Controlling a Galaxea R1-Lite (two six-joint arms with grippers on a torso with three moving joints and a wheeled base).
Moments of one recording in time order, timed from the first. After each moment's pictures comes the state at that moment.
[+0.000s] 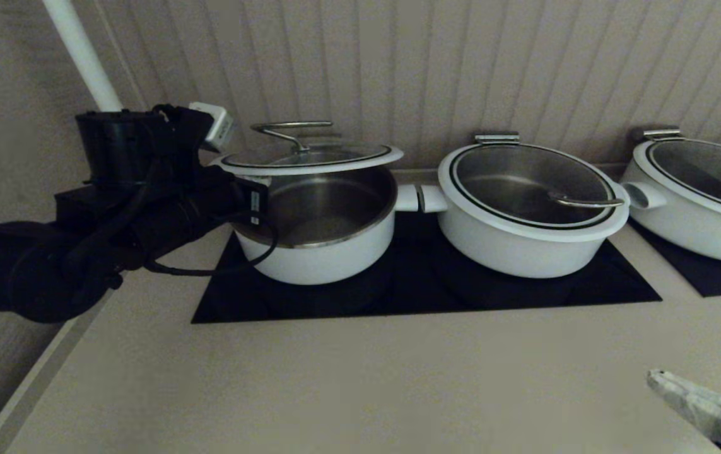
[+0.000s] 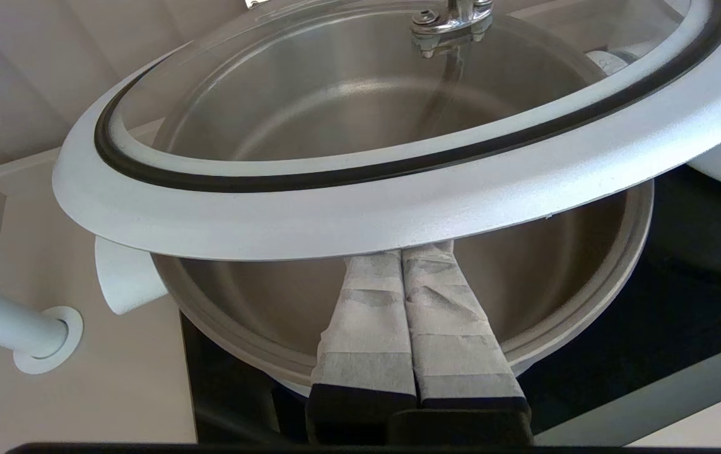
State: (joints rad) left arm -0.35 1.70 -0.99 -0.59 0.05 0.09; right arm 0.37 0.92 -0.01 -0.75 0.06 0.00
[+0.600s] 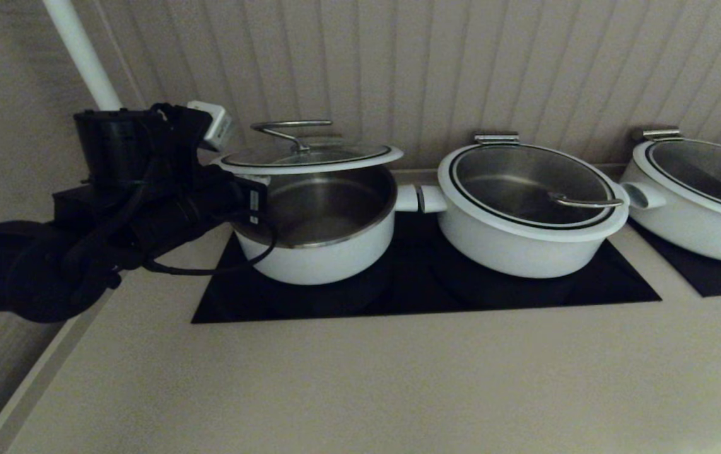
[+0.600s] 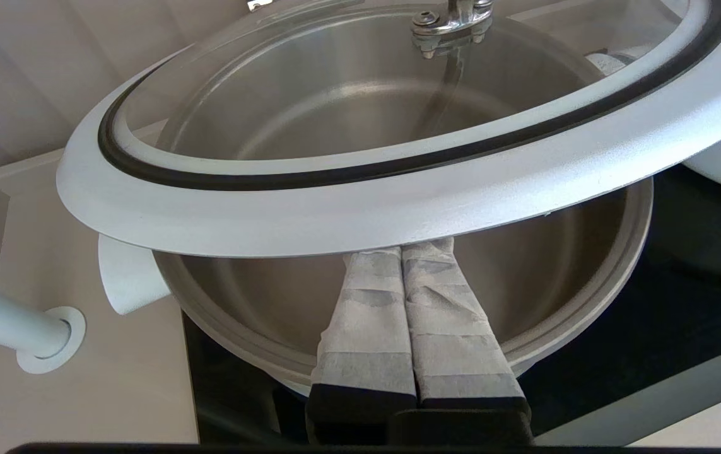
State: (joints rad) left arm -0.35 1.70 -0.99 -0.59 0.05 0.09; right arm 0.37 0.40 0.00 -0.20 0.01 -0.02
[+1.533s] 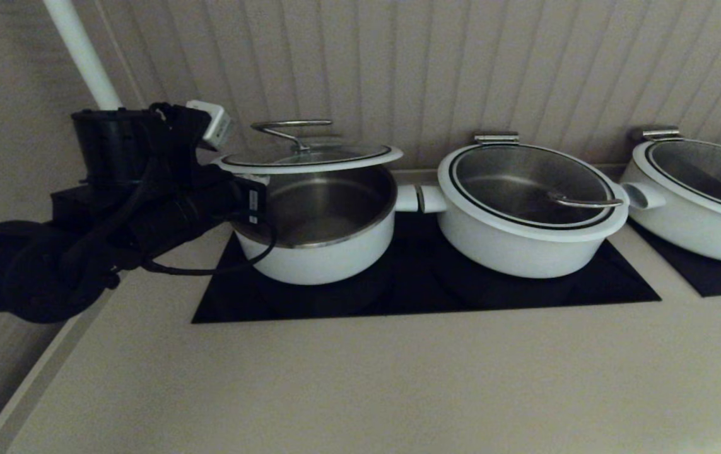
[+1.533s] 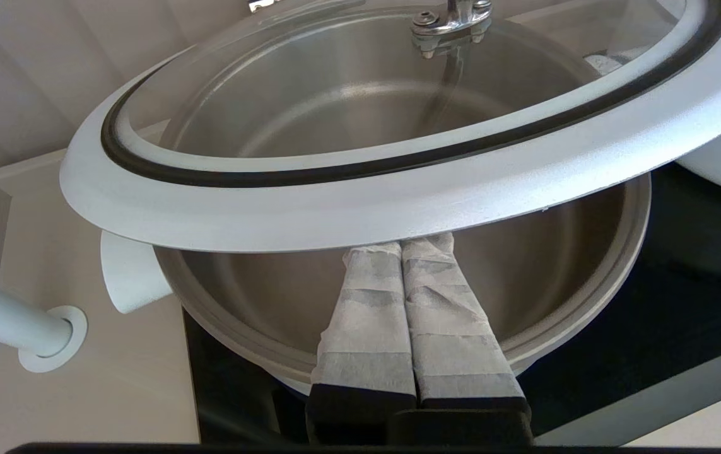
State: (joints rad) left arm -0.35 1.70 -0.99 -0.59 0.05 0.09; right arm 0.37 0.27 0.00 0.02 0.05 -0.10
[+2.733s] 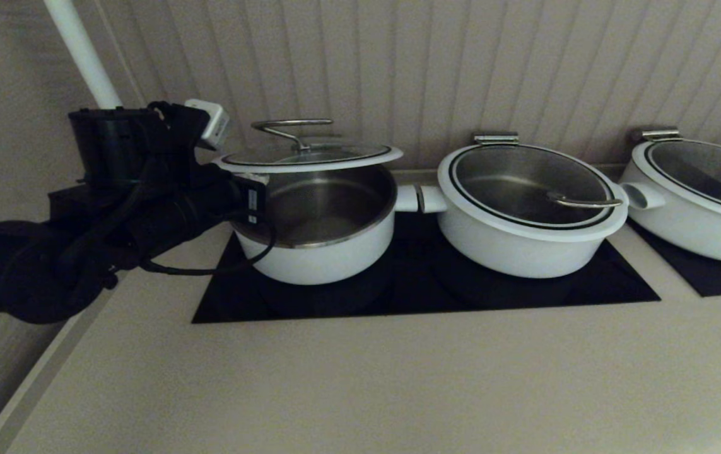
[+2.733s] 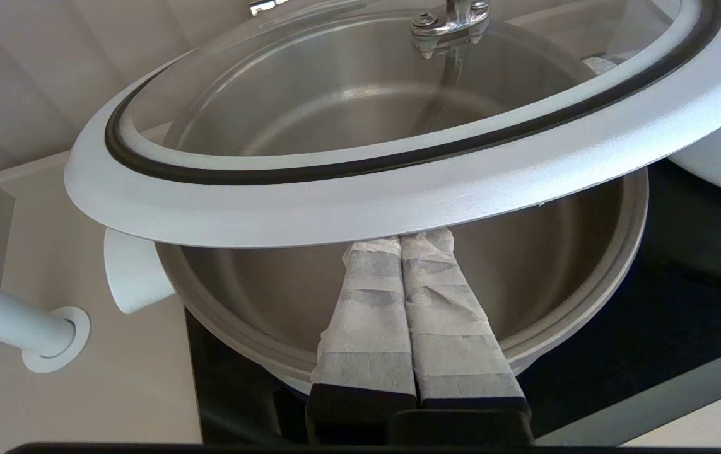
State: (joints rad) left arm -0.35 1.69 -0.99 -0.59 0.05 0.09; right arm -0.01 0.08 0.00 0.00 0.04 -0.10
